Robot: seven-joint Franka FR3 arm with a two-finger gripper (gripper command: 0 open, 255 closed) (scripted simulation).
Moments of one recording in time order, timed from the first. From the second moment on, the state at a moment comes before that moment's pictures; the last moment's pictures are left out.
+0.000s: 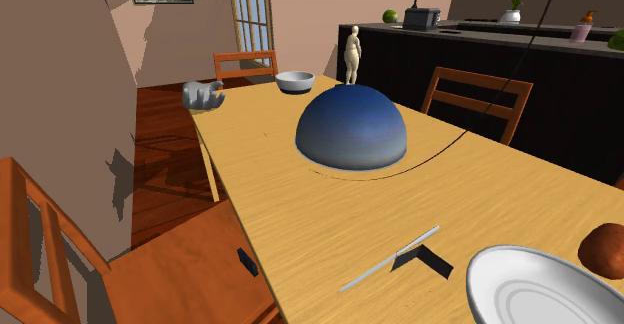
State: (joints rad) arm -0.50 0.11 -0.03 -1.81 0.09 2.28 -0.20
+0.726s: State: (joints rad) arm -0.51 0.13 -0.03 -1.88 0.10 2.38 -0.22
